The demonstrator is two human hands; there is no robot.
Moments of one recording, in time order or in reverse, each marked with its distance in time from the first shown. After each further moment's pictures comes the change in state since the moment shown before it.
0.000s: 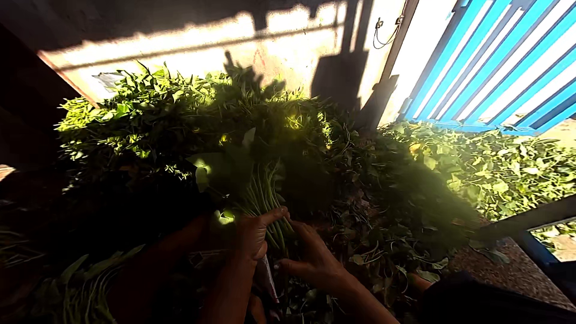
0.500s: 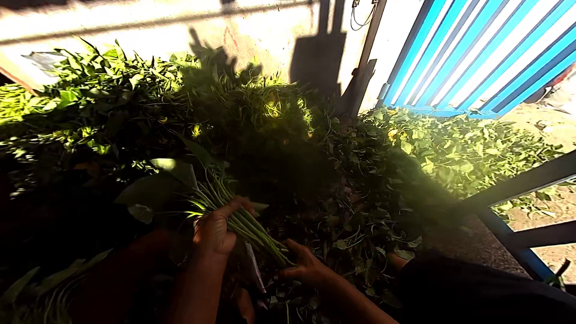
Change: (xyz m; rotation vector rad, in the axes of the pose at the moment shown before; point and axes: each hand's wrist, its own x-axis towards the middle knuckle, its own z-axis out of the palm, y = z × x) left_hand 0.014 -0.002 -0.009 -0.158 0.239 -0.100; right_hand -0.043 0.096 0.020 0.322 -0.188 0.181
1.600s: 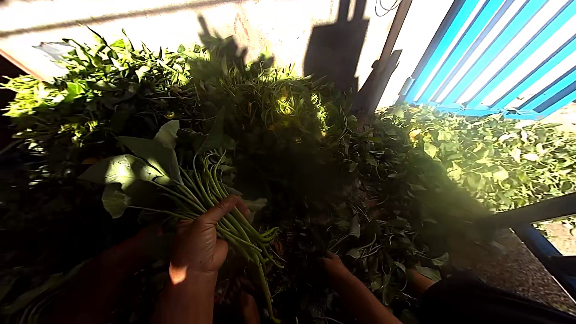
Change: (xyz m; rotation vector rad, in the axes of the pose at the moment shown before) left_hand 0.006 0.025 0.004 0.035 0.037 0.185; right_hand 0.010 0.108 -0.036 0.381 0.496 0.768
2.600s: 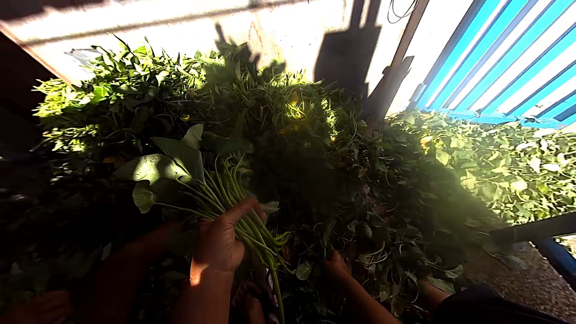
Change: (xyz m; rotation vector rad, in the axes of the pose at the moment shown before) left_hand -0.005 0.003 0.005 -0.013 0.011 -0.048; right_hand 0.047 -0.002 0.008 -0.714 0.184 0.054
